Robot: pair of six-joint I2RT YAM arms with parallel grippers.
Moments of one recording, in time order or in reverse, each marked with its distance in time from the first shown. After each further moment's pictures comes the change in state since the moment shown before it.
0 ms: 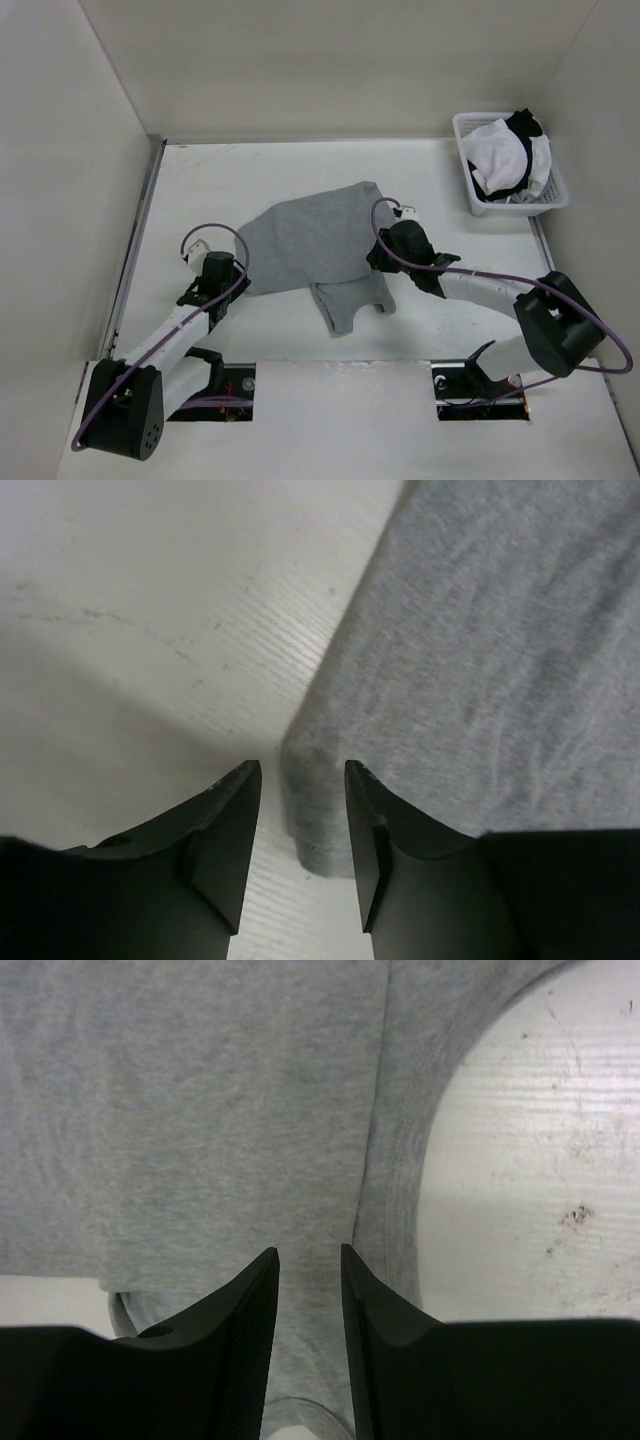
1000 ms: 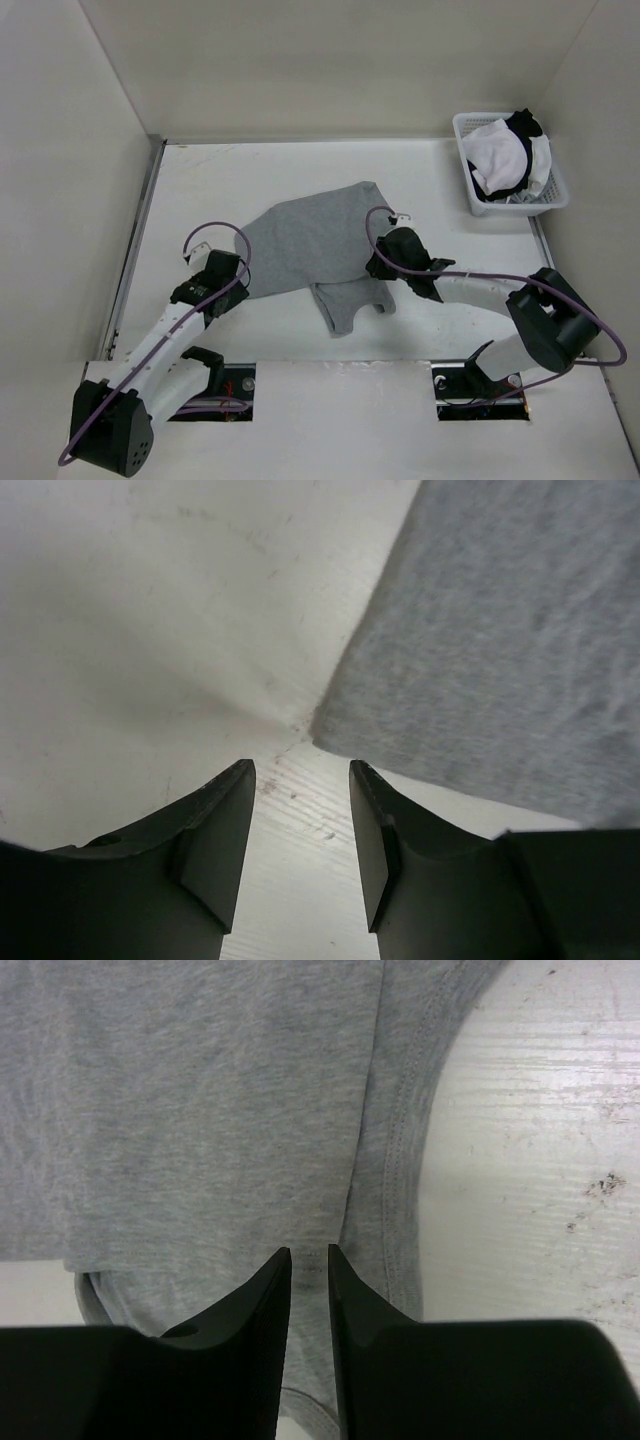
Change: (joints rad) left arm -0.096 -0.092 0.188 -0.493 -0.062 0.023; right arm 0.031 0.032 -0.042 0.026 0.000 0.004
